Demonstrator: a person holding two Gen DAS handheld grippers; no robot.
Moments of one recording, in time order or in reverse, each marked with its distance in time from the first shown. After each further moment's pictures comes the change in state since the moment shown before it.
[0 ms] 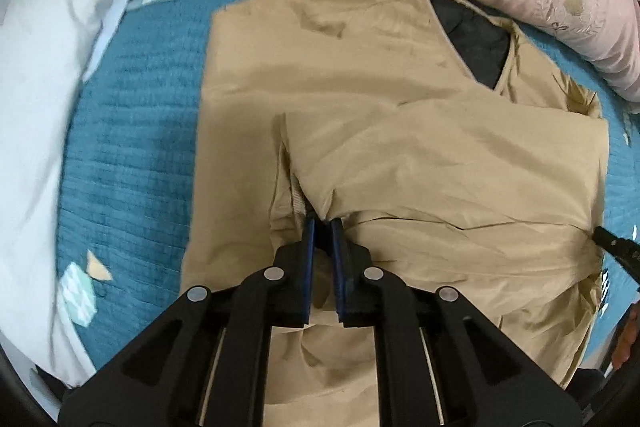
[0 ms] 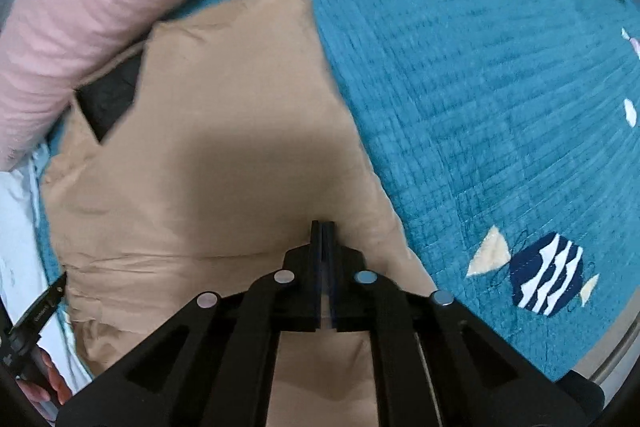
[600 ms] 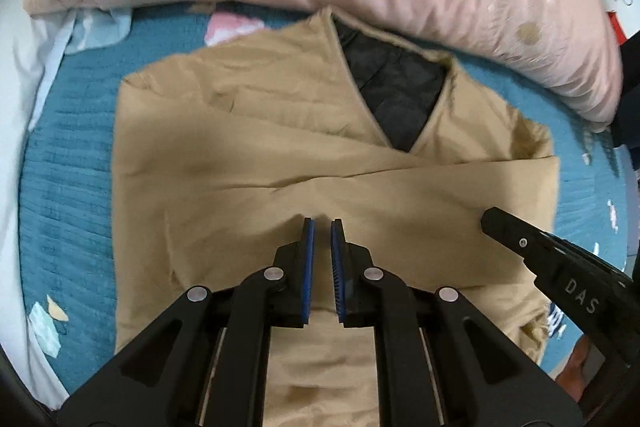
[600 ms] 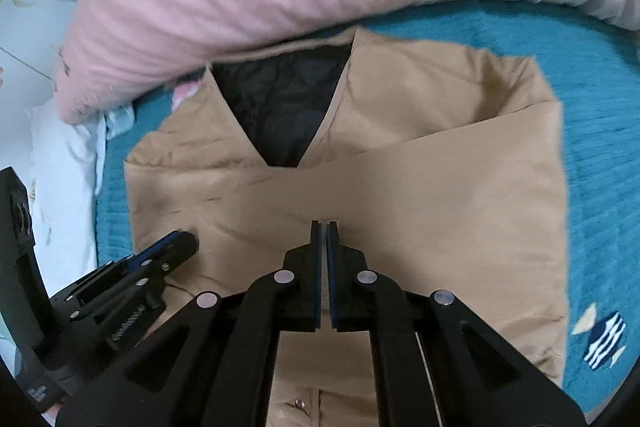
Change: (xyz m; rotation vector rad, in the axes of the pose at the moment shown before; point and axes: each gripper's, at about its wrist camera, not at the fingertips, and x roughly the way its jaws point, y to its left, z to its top) left arm 0.010 -0.049 0.045 0.012 -0.031 -0.160; right arm 0.011 0.135 0.026 -0.234 0.019 0.185
